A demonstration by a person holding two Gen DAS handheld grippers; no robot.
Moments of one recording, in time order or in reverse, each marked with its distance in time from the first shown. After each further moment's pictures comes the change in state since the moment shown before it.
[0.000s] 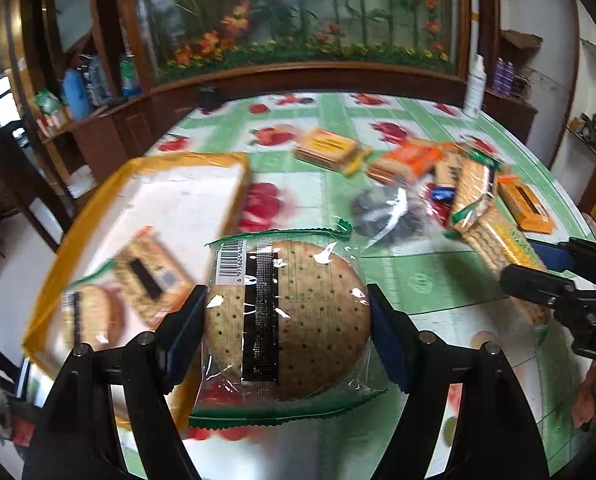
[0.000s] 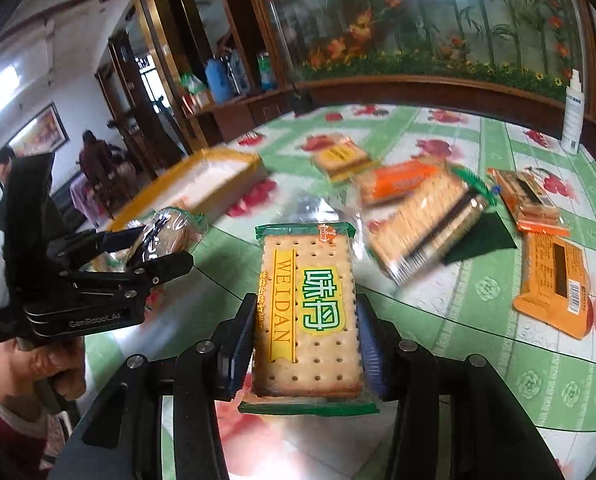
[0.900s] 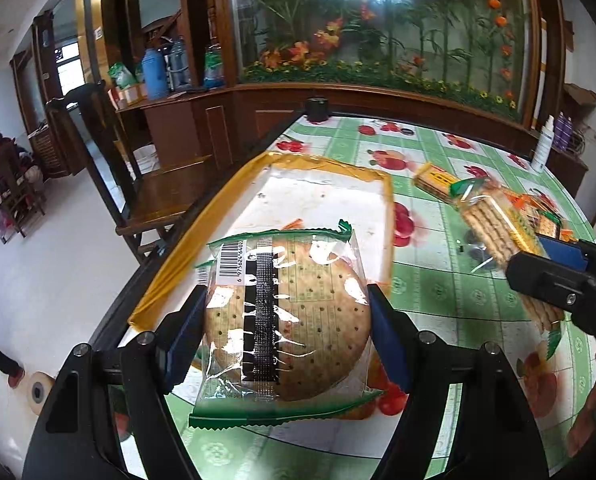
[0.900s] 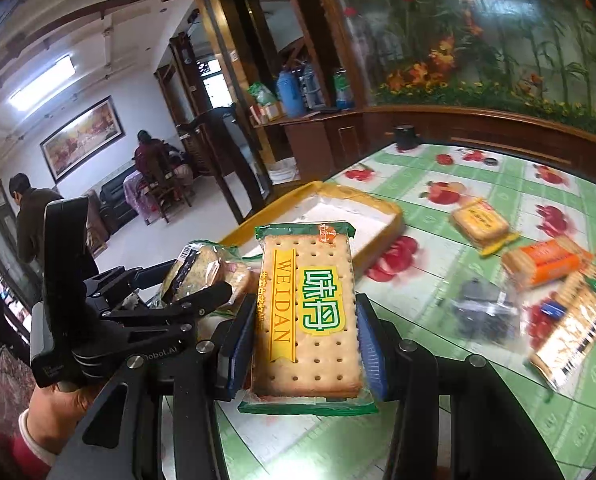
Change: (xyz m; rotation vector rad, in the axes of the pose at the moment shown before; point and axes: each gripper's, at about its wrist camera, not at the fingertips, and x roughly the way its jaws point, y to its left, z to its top) left arm -0.026 0.111 -0.022 -0.184 -0.050 0.150; right arm 0.042 0.129 0.055 -0.118 -0.050 0.188
